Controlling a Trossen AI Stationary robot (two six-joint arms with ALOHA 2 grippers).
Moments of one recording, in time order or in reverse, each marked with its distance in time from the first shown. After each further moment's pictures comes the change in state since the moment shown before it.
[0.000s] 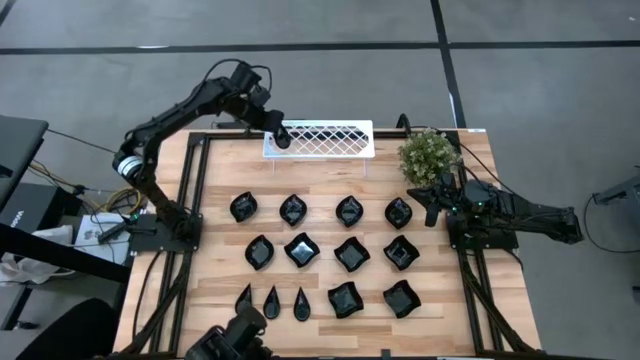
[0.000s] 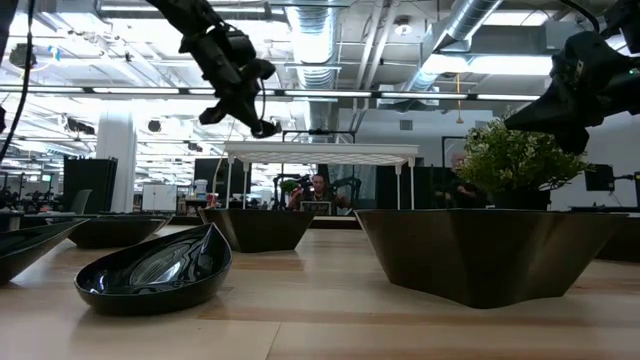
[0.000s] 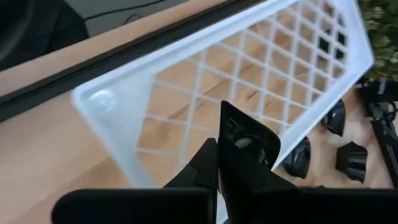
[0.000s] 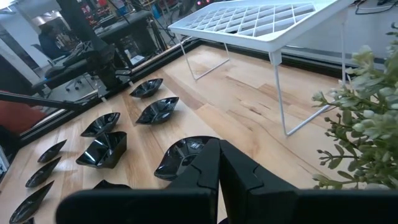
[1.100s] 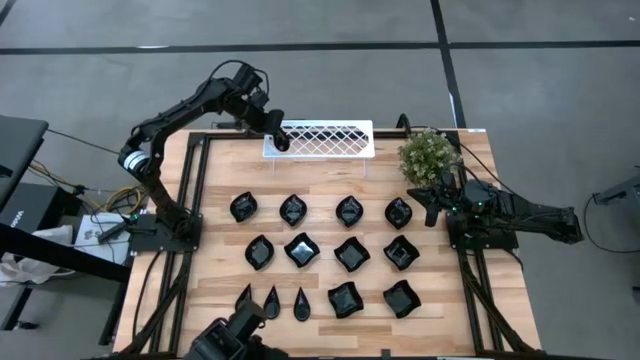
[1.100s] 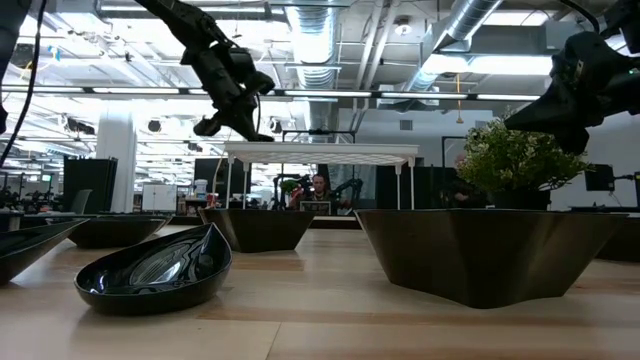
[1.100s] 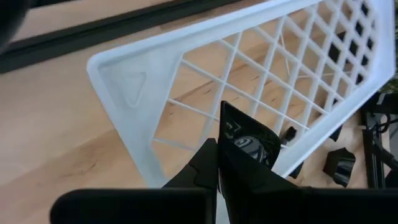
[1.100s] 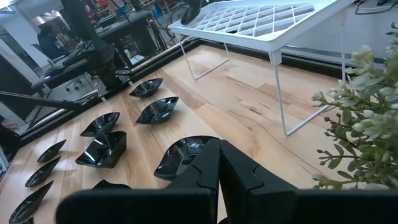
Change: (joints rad) left arm 0.027 0.065 0.000 -0.026 0.052 -0.091; right arm 0.000 0.000 0.000 -0.001 0.000 -0.001
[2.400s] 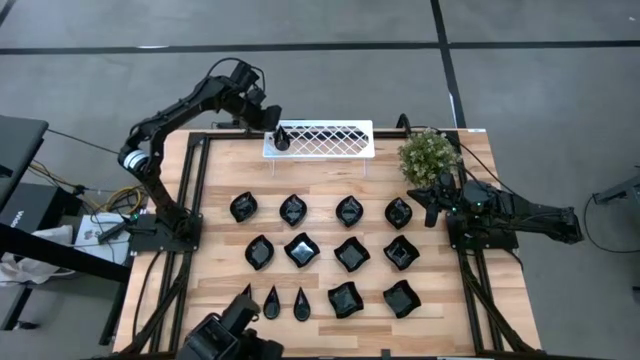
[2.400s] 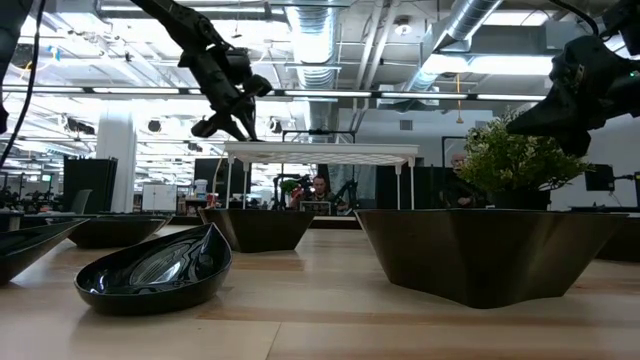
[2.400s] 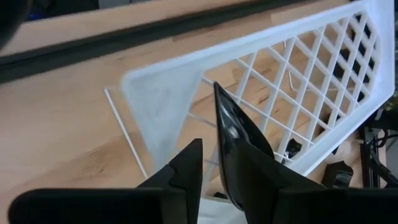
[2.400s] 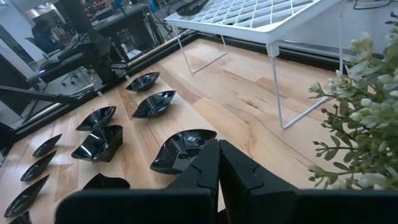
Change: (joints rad) left arm 0.043 -0.008 0.000 0.017 -0.002 -0.012; right arm 0.000 0.000 0.000 -0.026 0.000 0.001
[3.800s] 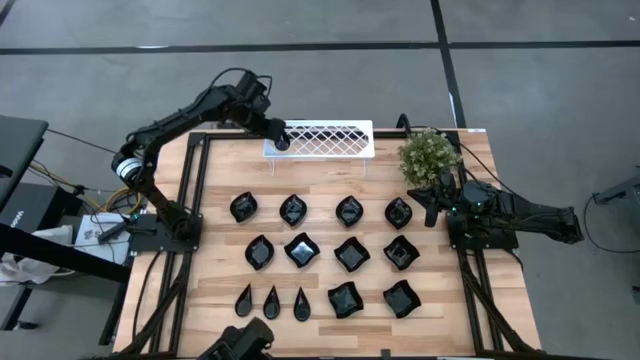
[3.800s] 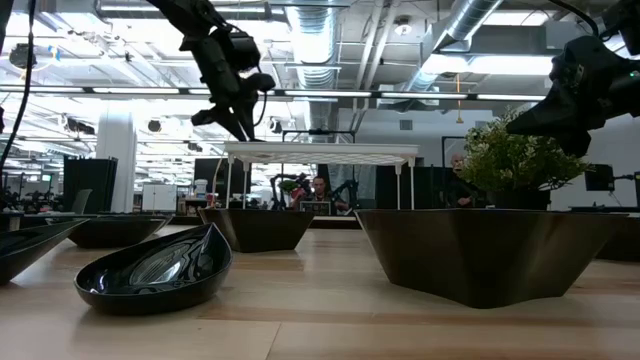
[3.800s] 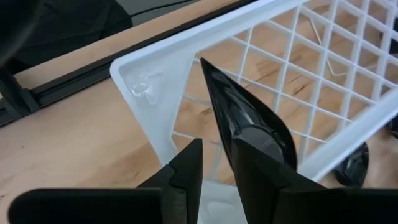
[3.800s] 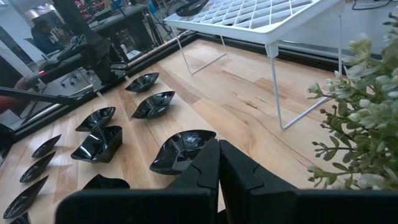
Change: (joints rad) left arm -0.137 -0.078 -0.070 0.035 -0.256 0.080; right arm 0.000 0.000 0.000 0.001 0.003 0.001
